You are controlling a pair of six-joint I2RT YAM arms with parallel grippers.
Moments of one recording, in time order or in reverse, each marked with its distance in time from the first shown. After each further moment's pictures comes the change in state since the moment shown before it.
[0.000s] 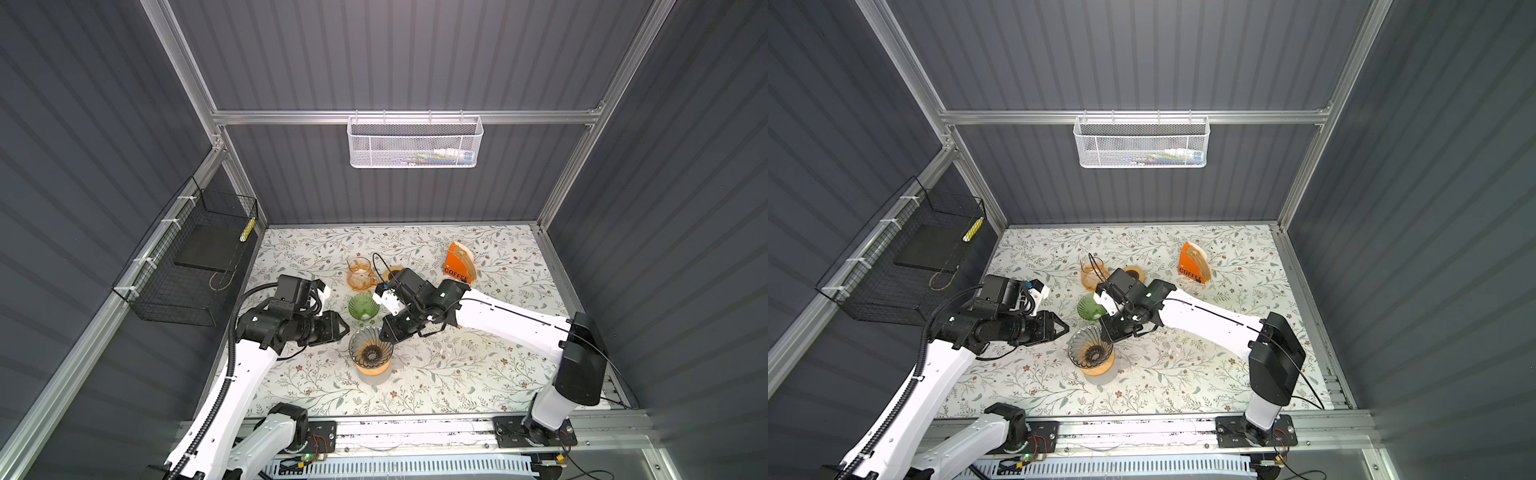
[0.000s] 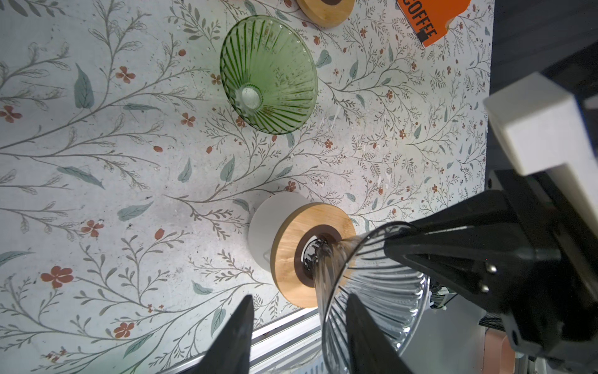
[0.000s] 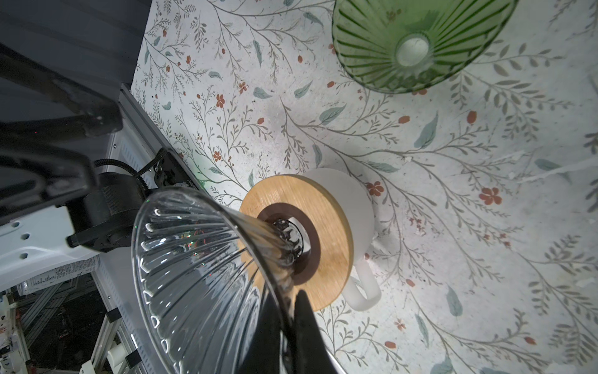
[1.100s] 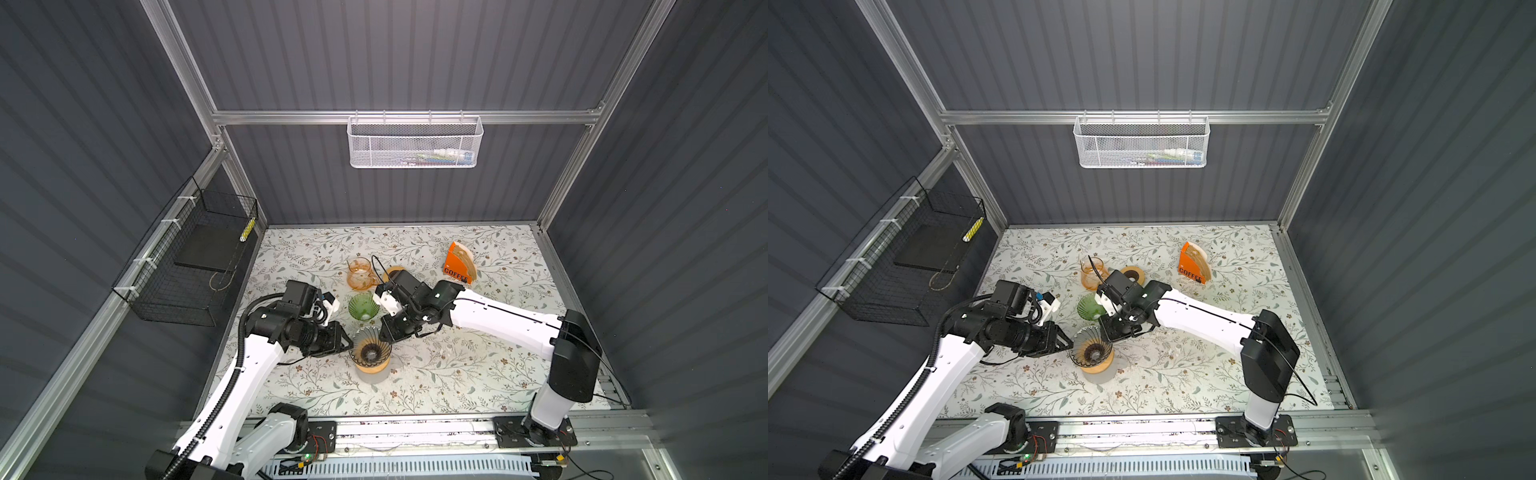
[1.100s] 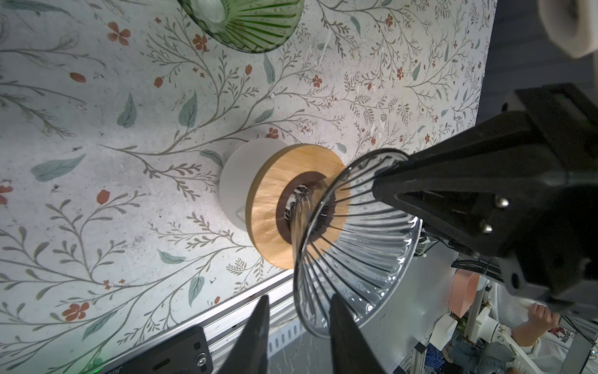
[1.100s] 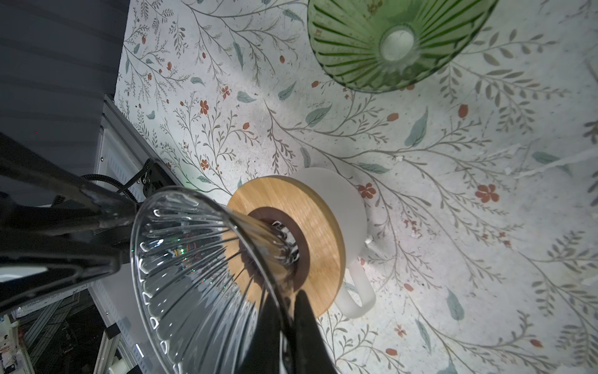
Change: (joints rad) left arm -0.002 0.042 -0.067 -0.061 0.130 0.056; right arm 0.000 0.036 0.000 0.018 0.025 0.042
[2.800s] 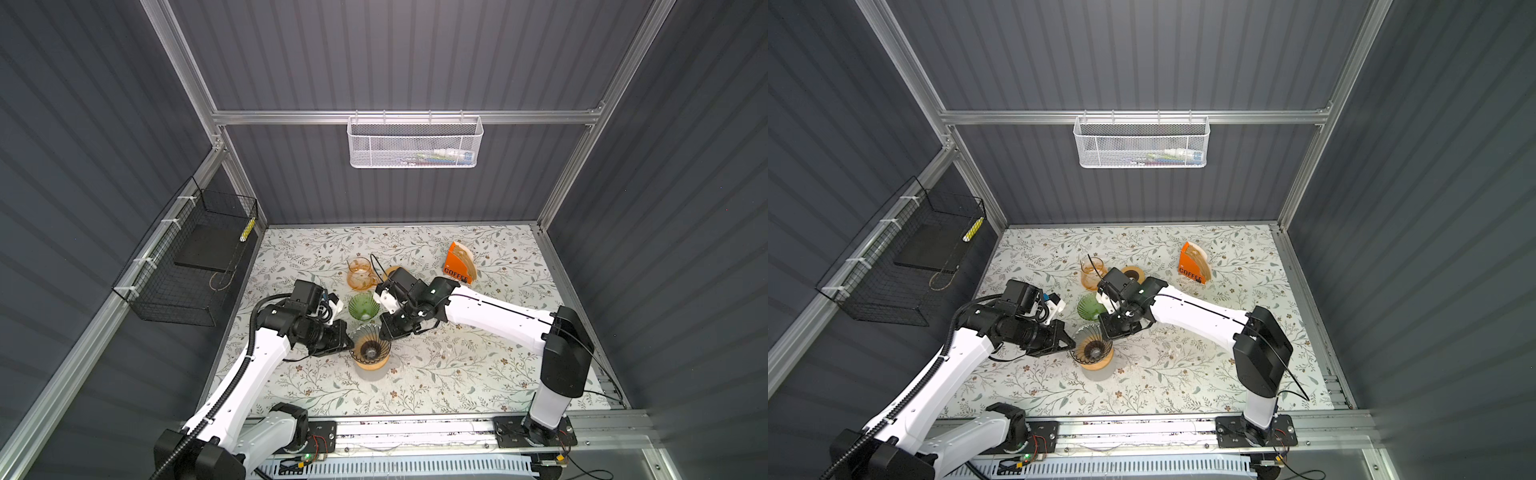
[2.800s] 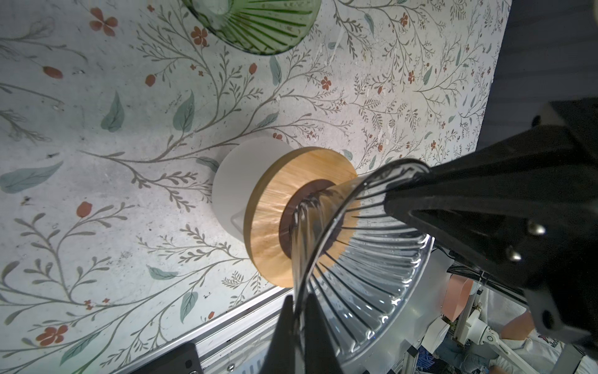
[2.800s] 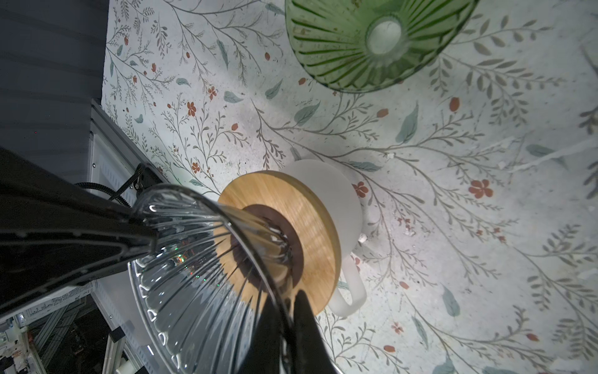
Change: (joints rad) left arm -0.024 0.069 -0.056 0.097 0.003 -0.053; right arm -0.015 0.050 0.045 -0.049 -0.002 0.013
